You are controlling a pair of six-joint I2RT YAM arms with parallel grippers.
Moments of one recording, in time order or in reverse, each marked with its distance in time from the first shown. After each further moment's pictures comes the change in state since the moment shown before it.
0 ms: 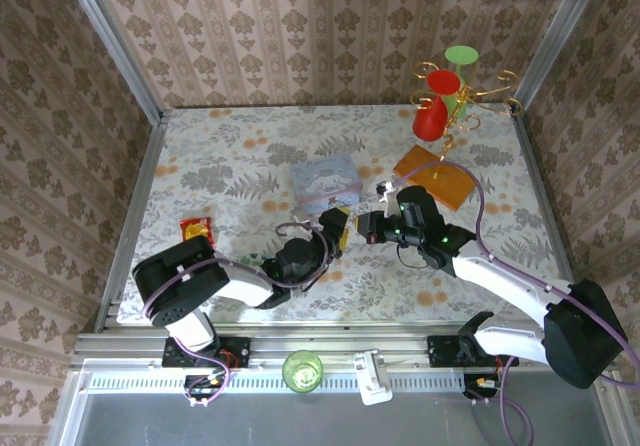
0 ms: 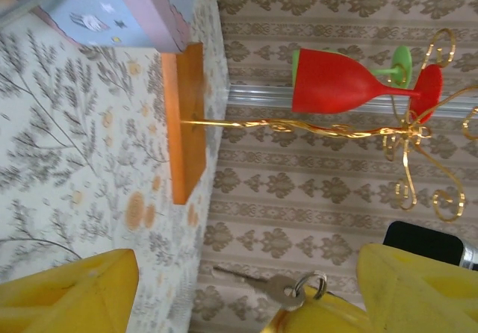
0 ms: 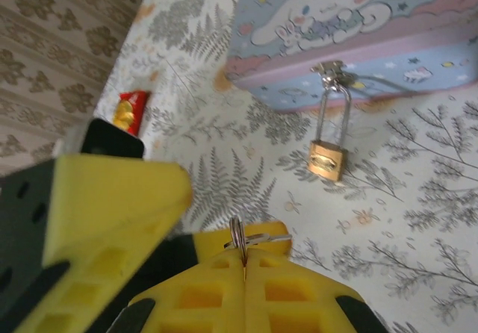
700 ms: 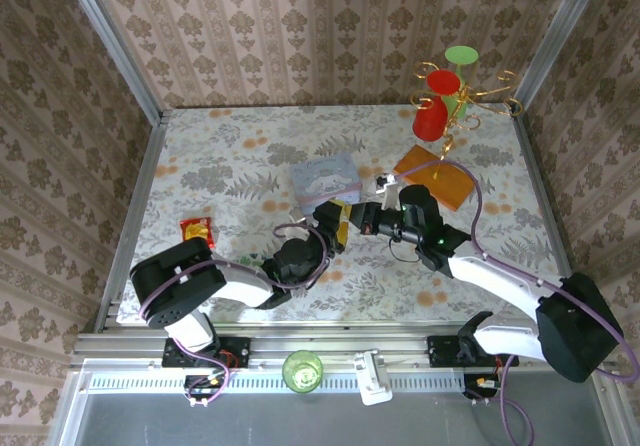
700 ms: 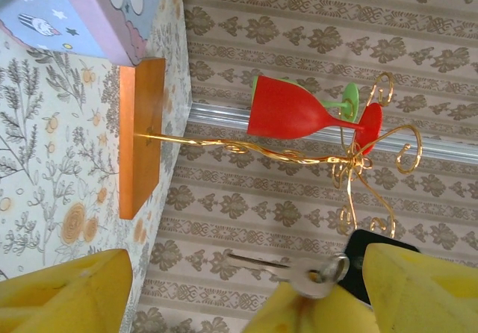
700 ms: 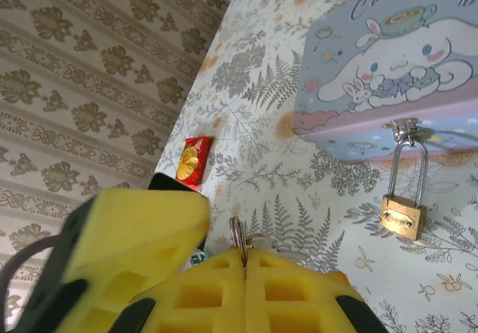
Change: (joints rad) left arm -0.008 -0.018 0.014 0.043 -0.079 -0.082; right arm 0.010 0.046 -0.040 0.272 -0.040 0.134
